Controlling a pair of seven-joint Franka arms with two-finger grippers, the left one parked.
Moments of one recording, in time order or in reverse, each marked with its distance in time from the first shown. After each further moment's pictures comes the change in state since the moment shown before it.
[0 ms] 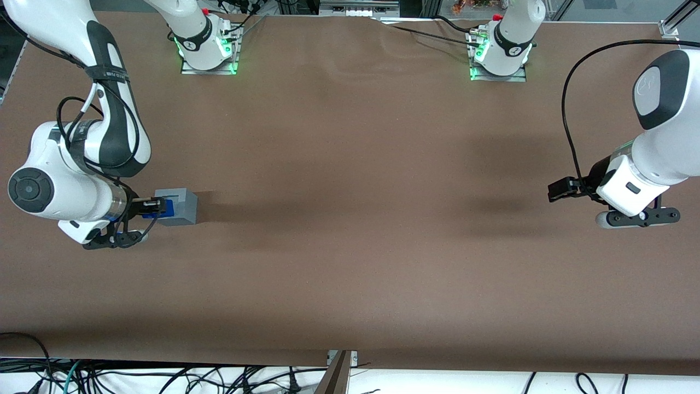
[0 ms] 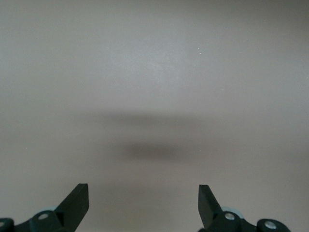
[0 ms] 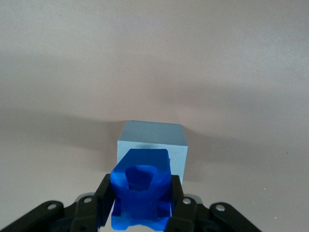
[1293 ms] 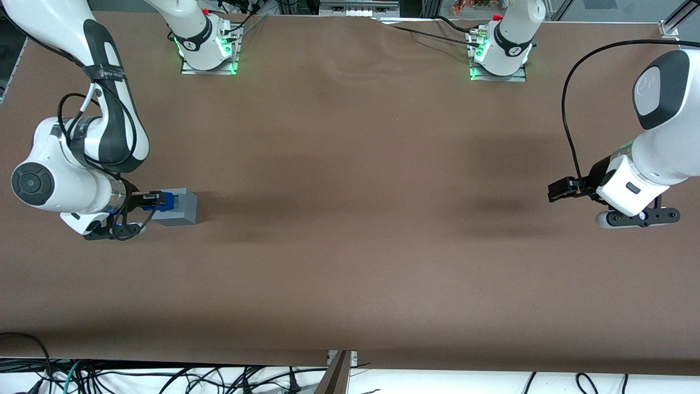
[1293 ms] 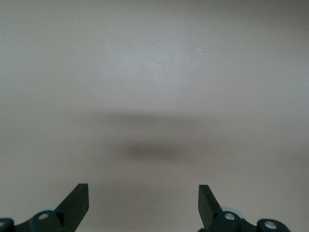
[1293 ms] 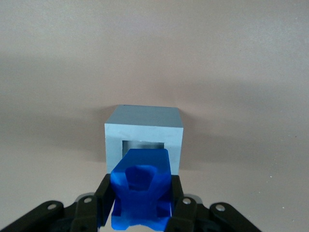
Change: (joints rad) arm -0.006 -0.048 -0.013 -0.101 0.008 0.030 -0.001
